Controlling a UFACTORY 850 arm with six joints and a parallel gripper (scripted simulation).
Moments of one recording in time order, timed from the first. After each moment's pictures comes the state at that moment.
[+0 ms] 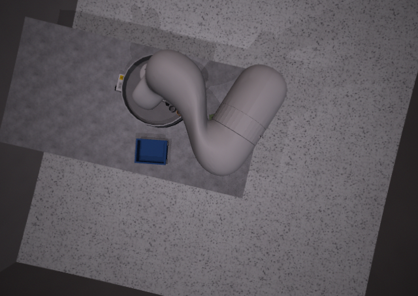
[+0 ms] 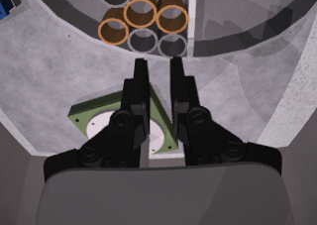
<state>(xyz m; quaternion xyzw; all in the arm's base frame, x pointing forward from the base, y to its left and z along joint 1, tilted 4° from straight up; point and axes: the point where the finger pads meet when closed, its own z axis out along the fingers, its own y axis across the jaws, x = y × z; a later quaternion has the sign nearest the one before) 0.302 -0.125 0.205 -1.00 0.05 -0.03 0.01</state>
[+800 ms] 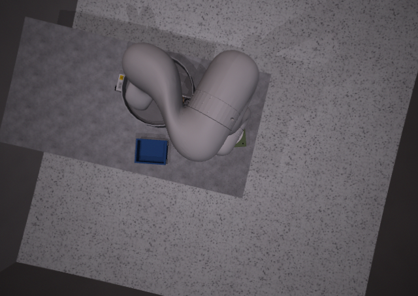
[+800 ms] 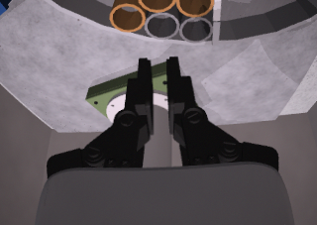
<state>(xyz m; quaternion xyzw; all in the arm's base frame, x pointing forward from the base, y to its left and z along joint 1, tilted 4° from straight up) 0.297 -0.107 0.182 -0.99 0.09 0.06 0.03</state>
